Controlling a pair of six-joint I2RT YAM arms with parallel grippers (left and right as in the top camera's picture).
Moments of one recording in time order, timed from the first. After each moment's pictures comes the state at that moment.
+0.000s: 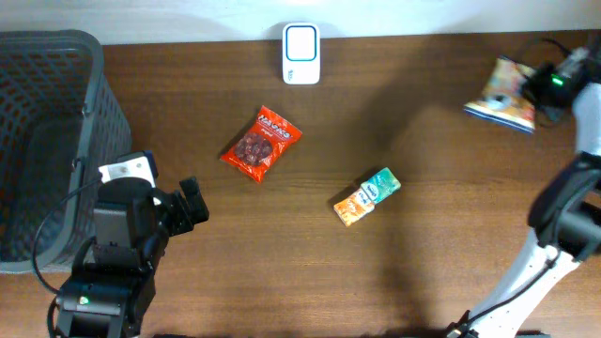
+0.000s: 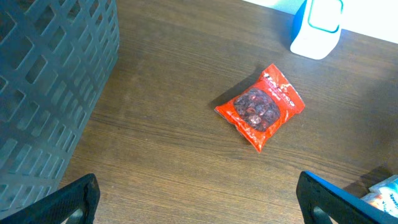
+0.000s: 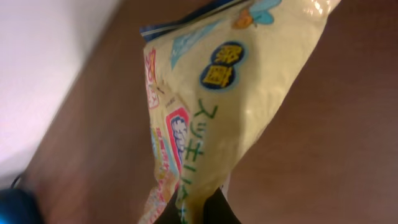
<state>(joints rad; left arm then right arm) -0.12 0.85 1.00 -0.86 -0.16 -0.34 -0.53 2.31 2.03 -0.78 -0.38 0.43</state>
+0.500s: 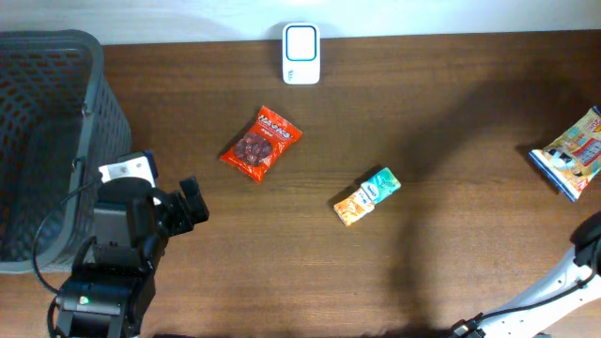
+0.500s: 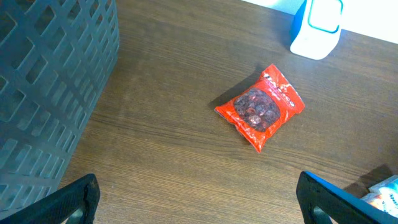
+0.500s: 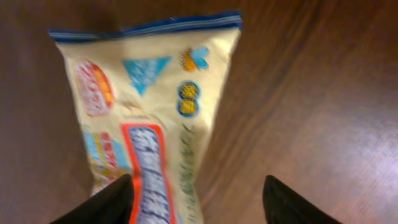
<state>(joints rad) -0.12 0.85 1.00 -0.86 -0.16 -0.34 -0.85 2.31 2.01 -0.86 -0.09 0.27</state>
